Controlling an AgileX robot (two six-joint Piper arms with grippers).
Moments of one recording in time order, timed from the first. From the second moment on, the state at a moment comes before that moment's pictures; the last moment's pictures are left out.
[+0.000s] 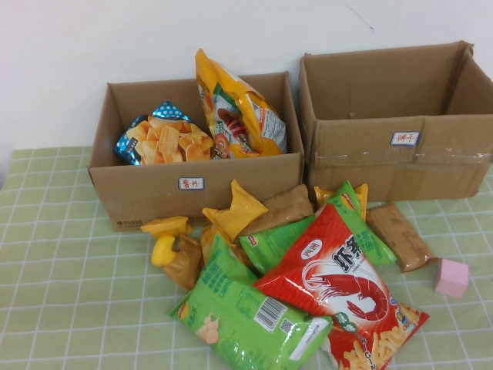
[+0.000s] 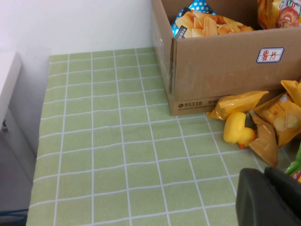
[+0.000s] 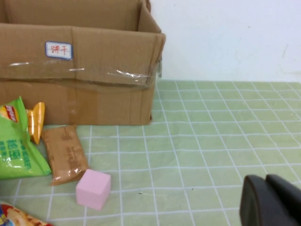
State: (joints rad) right arm 0.06 0.11 -0.23 -0.34 0.50 0.25; left arm -0.27 0.35 -0.38 0.35 0.51 -0.46
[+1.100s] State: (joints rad) right arm -0.04 -0.01 0.02 -0.06 0.41 0.28; left arm -0.27 0.35 -0.38 0.35 0.51 -0.46
